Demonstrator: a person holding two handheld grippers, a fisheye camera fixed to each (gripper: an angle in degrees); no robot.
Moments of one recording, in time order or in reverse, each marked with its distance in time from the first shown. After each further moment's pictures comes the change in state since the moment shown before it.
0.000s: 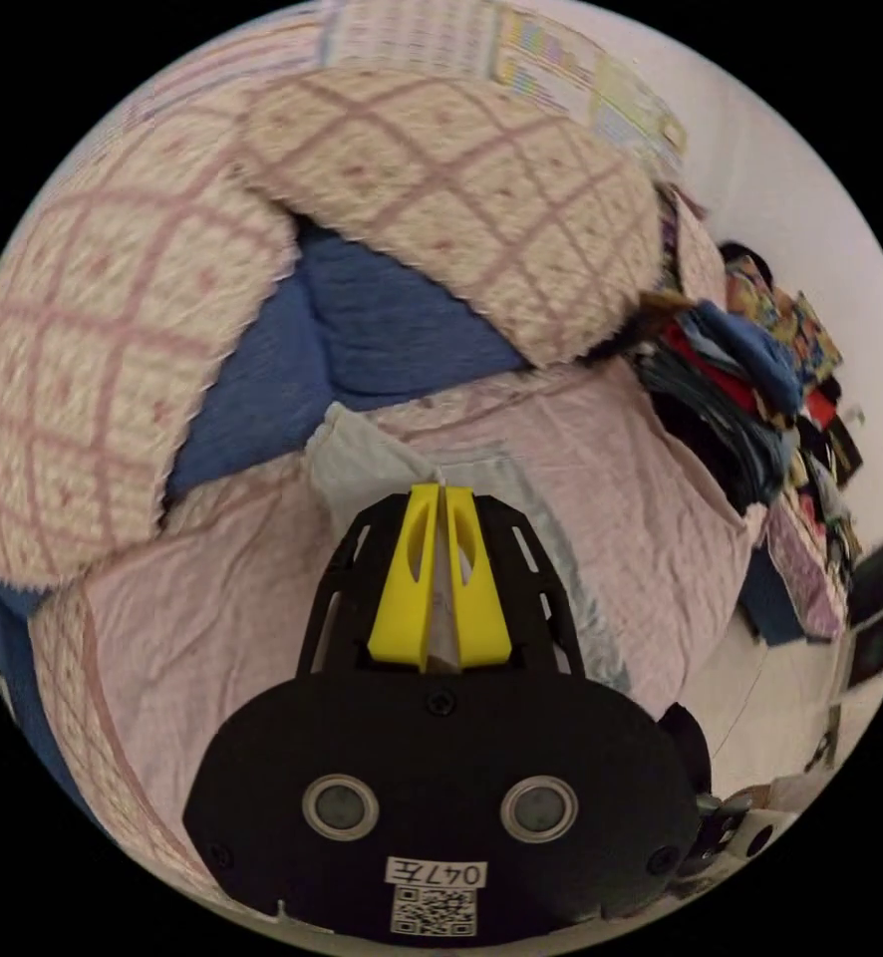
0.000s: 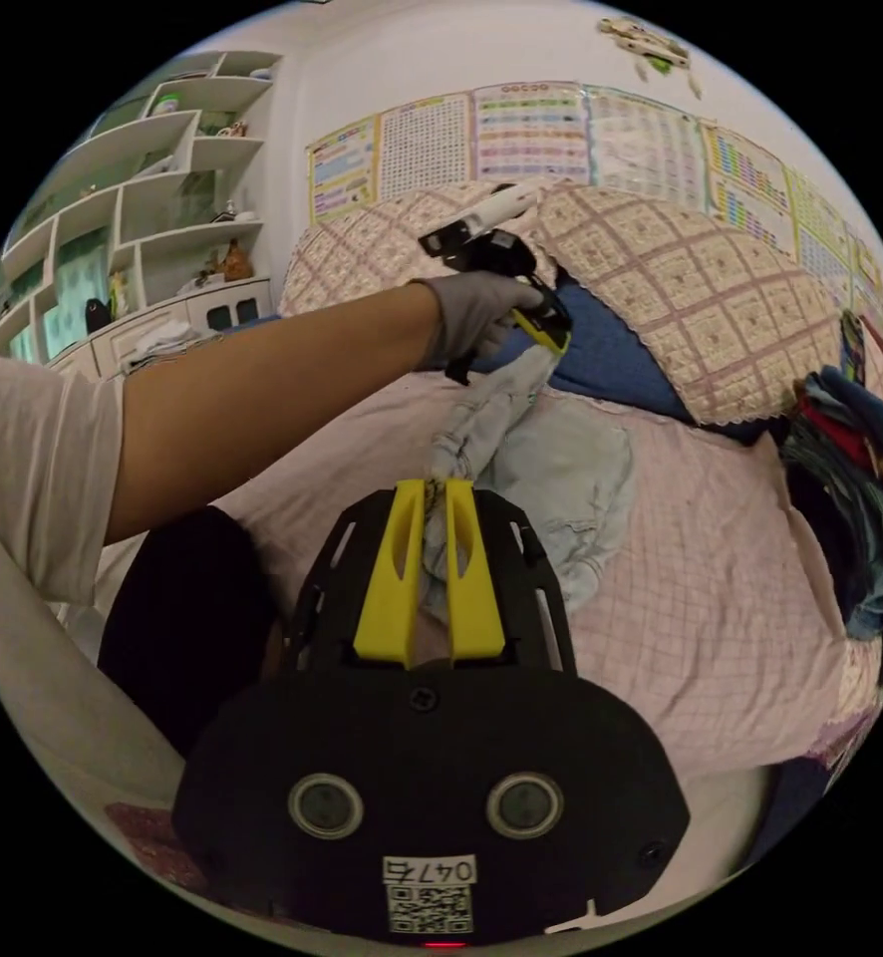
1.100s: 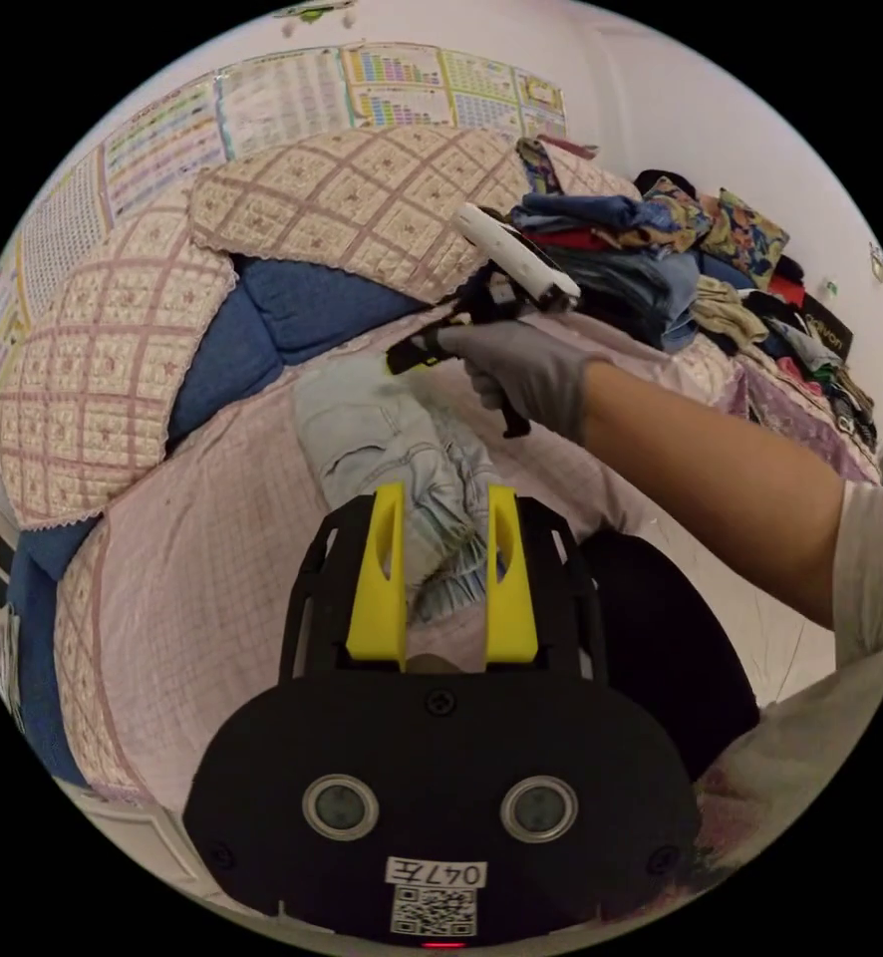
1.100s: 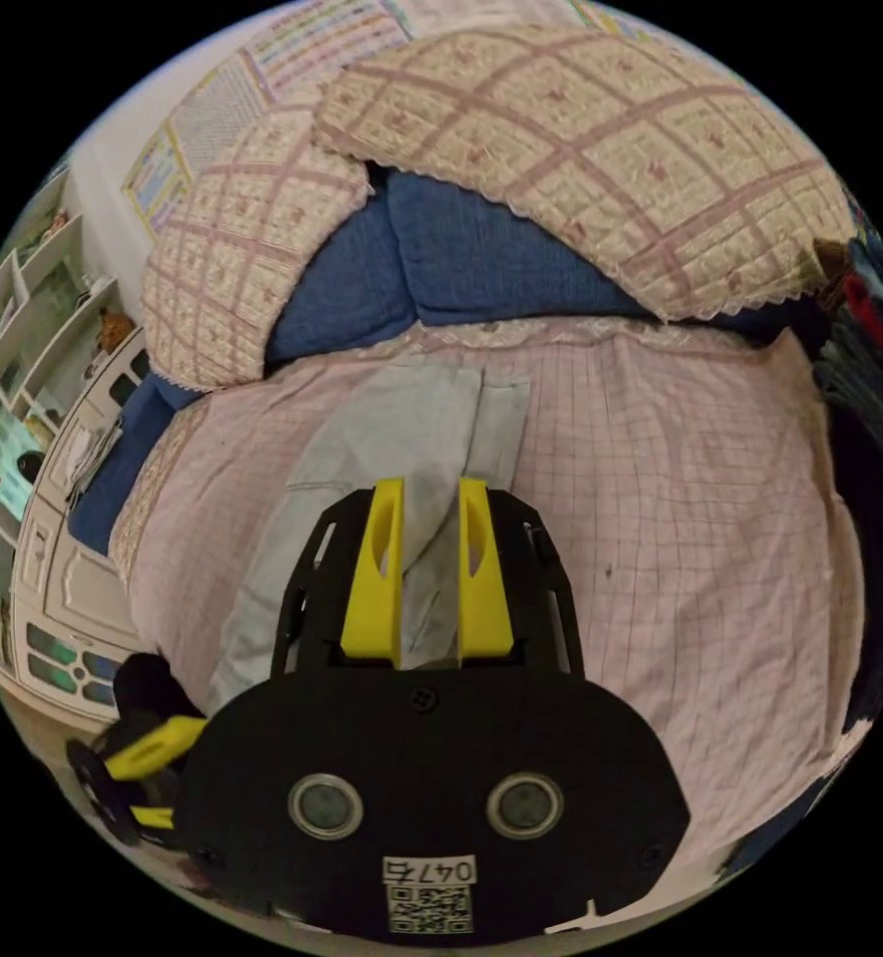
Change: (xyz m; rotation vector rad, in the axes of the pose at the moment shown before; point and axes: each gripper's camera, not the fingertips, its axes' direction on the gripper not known) left arm 0.341 0.360 -0.148 0.080 -0.117 0.057; right arm 0.420 -0.194 0.226 -0.322 -0.071 0.308
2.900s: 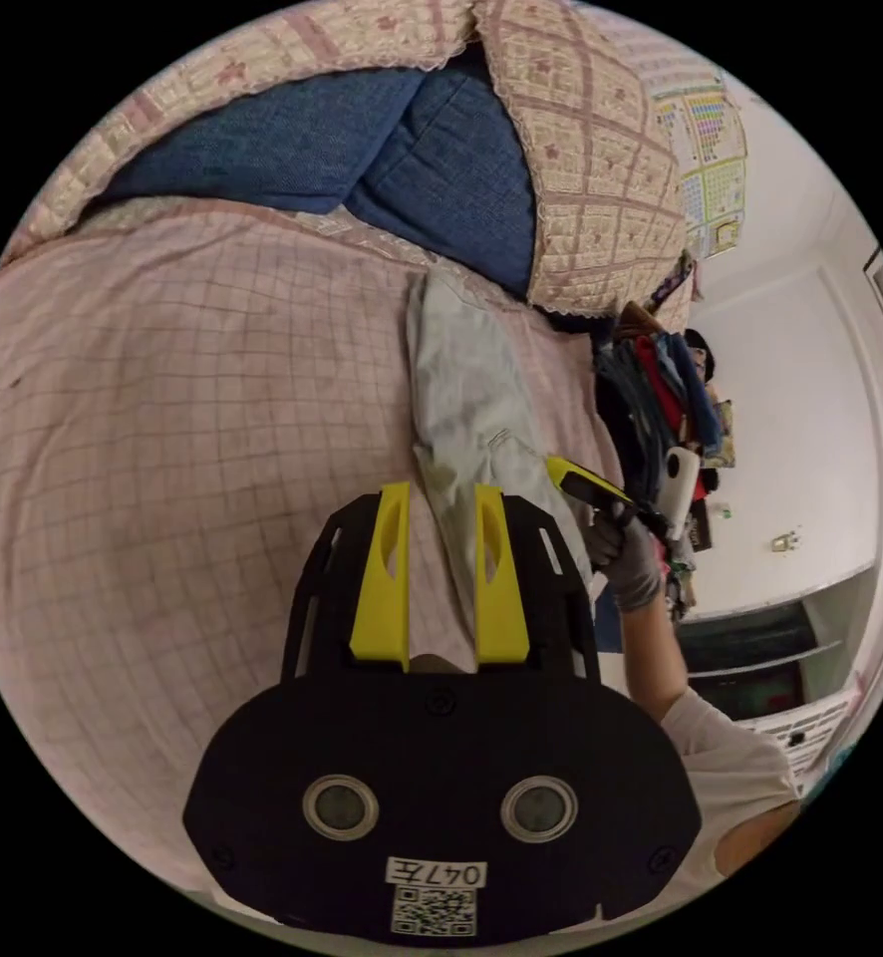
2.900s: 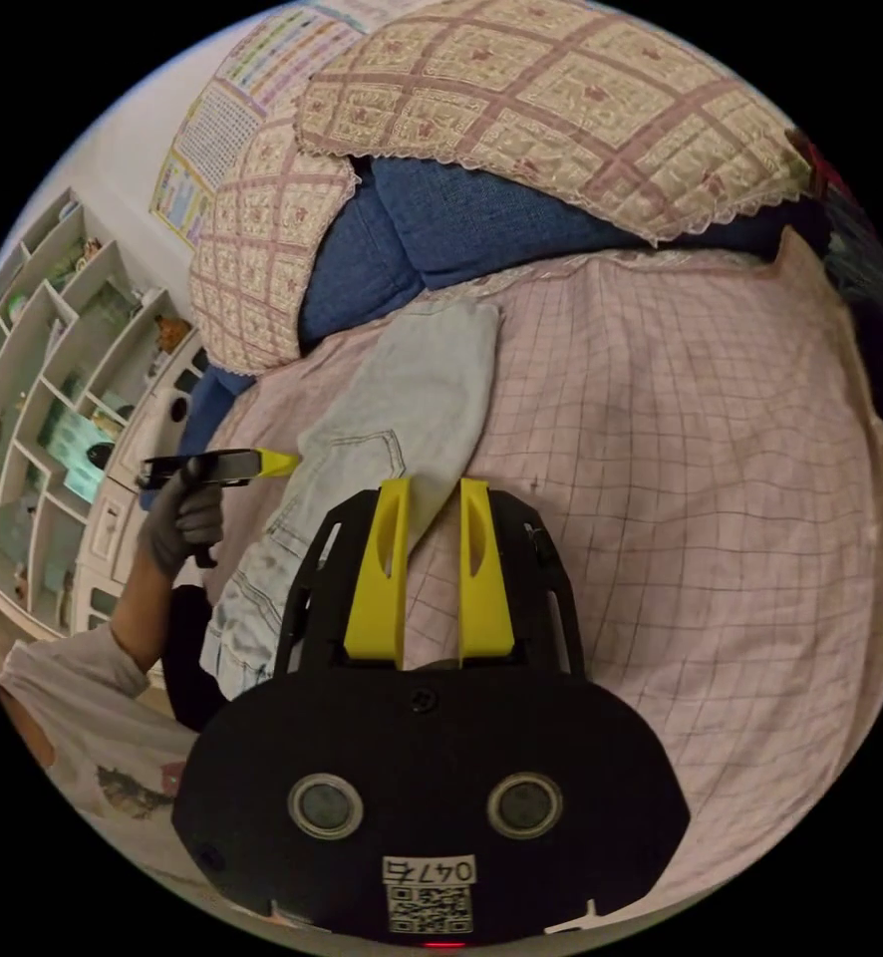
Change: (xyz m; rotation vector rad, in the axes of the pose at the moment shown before) left arm -0.522 -0.001 0.165 -0.184 0.698 -0.528; right arm 0.249 -0.108 -0.005 -0.042 -0.301 -0.004
